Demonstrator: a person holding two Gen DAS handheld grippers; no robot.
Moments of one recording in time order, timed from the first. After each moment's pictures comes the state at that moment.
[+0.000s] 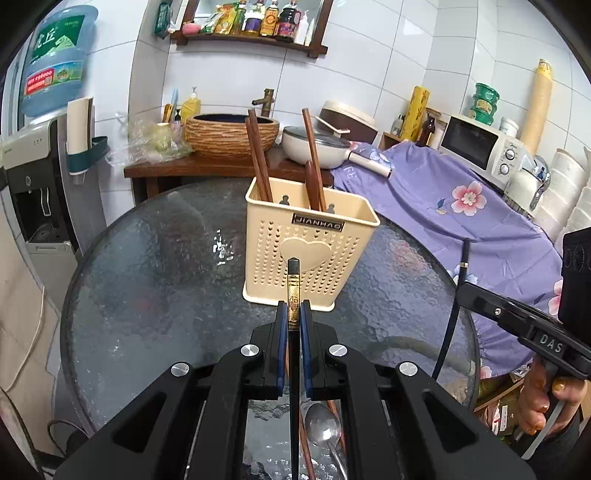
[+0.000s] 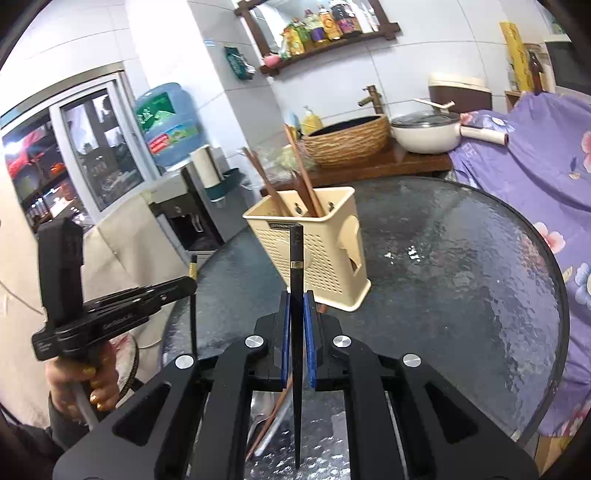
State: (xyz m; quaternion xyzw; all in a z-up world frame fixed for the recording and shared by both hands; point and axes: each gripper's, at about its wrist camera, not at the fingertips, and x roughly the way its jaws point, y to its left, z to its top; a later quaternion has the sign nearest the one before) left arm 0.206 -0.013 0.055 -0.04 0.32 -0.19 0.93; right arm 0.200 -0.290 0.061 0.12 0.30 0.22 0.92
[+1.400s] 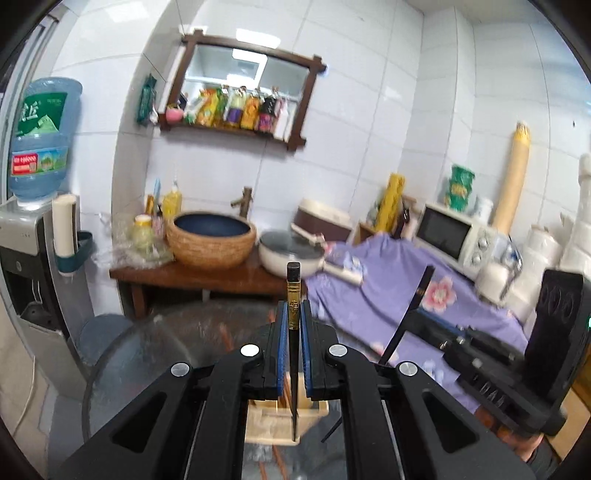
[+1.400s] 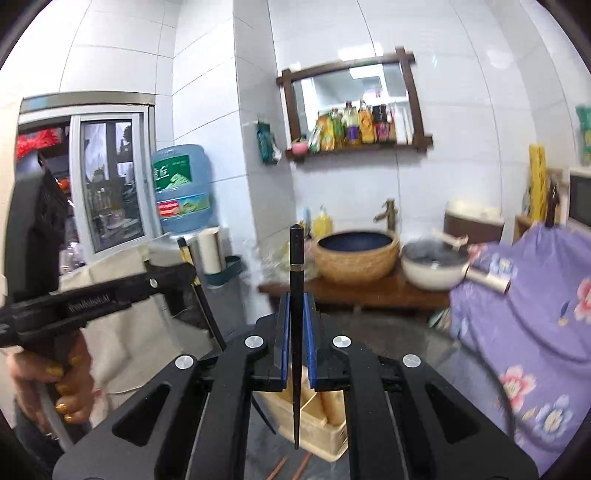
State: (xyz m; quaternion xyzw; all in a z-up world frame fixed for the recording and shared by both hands) left arm 0.256 -0.013 0.241 -0.08 0.18 -0.21 0.96; right arm 0.268 -0.249 0.233 0.04 0.14 0.19 0.97
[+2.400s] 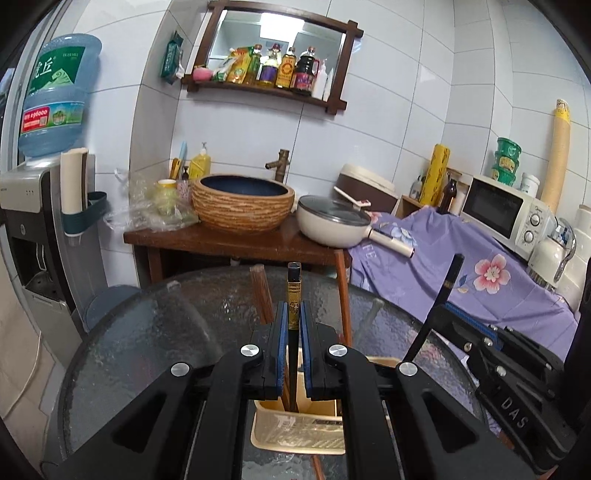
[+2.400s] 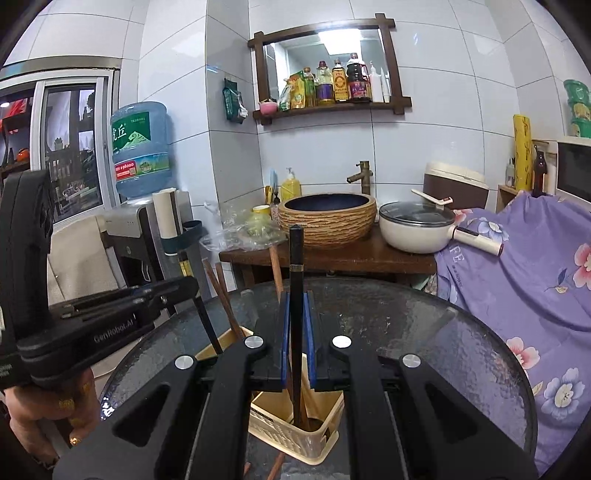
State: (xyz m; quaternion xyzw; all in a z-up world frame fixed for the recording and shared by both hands) left arm 0.330 -0.025 0.117 -0.07 0.23 -0.15 0.96; right arm 0.330 -0.229 0.118 0.03 0.19 0.14 0.97
